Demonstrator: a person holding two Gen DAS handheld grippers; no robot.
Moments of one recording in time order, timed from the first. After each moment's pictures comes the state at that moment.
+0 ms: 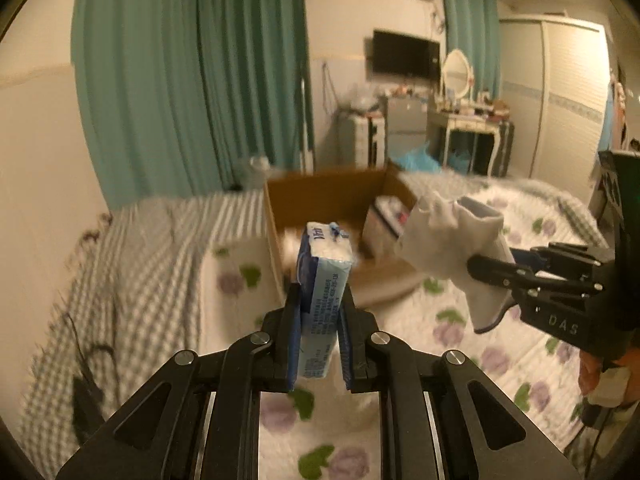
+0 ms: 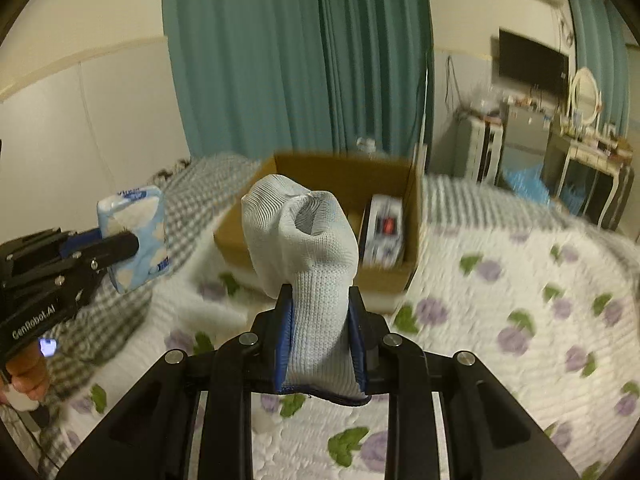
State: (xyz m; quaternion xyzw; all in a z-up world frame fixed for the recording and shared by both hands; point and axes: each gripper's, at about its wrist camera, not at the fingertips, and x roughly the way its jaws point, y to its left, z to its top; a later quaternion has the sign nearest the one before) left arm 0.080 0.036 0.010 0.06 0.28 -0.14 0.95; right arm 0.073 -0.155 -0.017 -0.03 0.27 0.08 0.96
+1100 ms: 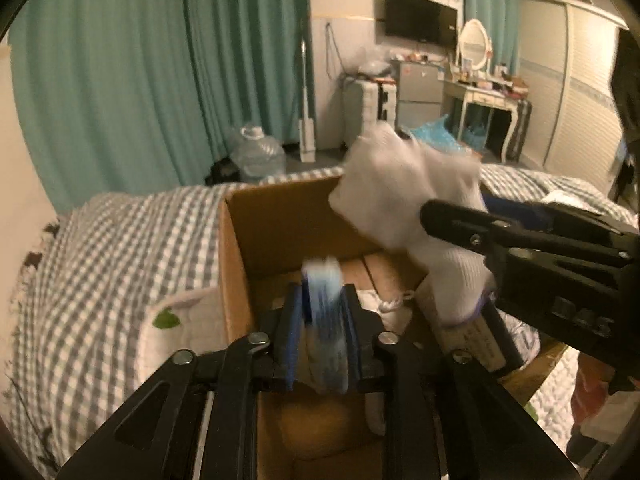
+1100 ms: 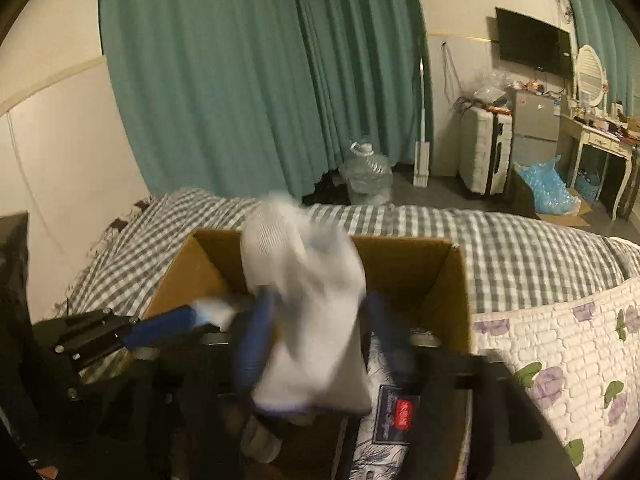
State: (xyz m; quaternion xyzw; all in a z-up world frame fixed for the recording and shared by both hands) left arm 0.276 -0.005 -0.045 0.06 0.34 -0.13 0.93; right arm 0.288 -0.166 -0.032 0.02 0.27 0.08 0.96
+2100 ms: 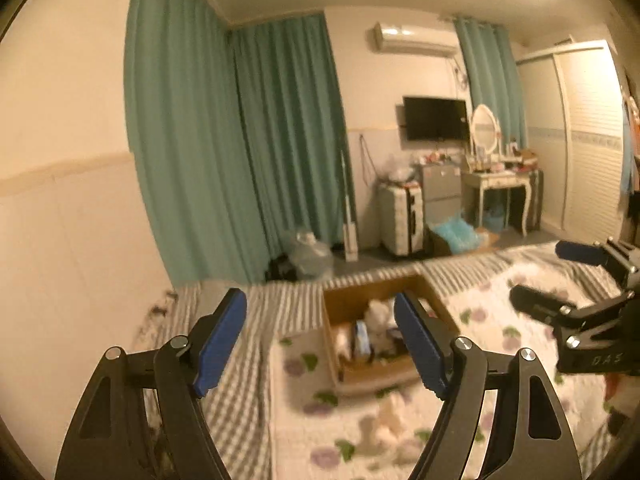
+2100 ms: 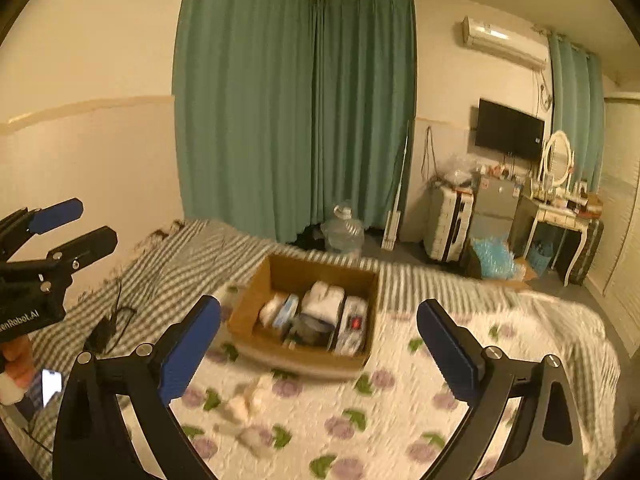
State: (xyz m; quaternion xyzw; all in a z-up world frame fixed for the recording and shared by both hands) left arm 0.032 0.053 0.126 0.07 0.16 -0.06 0.98; right arm 0.006 -0.140 0.084 -0.07 0.19 0.05 0.98
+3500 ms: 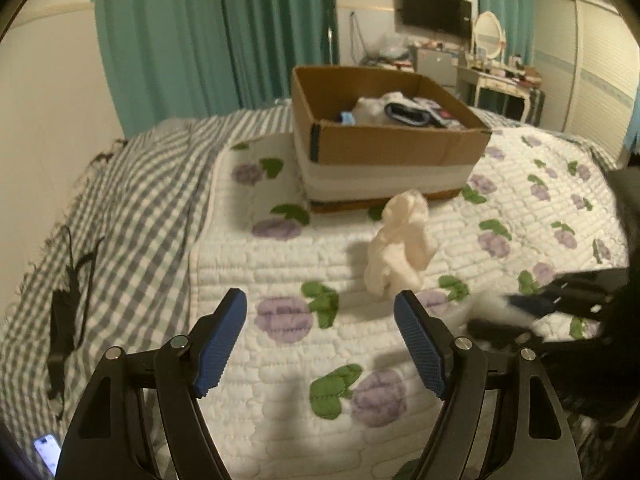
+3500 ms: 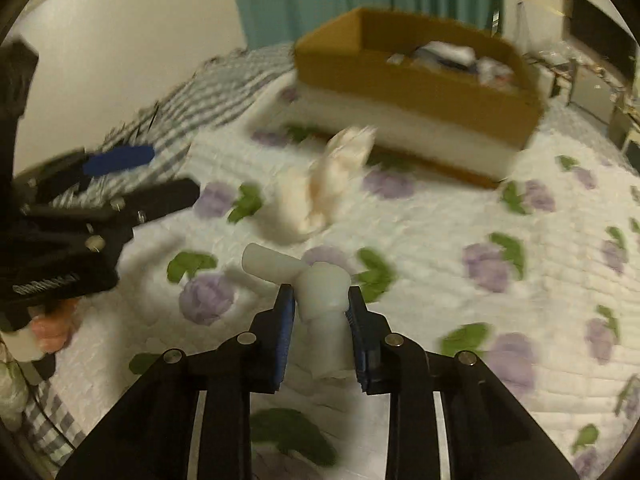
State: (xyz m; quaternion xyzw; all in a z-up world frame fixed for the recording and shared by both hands) left arm 0.059 0.054 -0.085 0.06 0.36 -0.08 0.93; right arm 0.051 -0.125 -0.141 -0.06 0.40 0.17 0.90
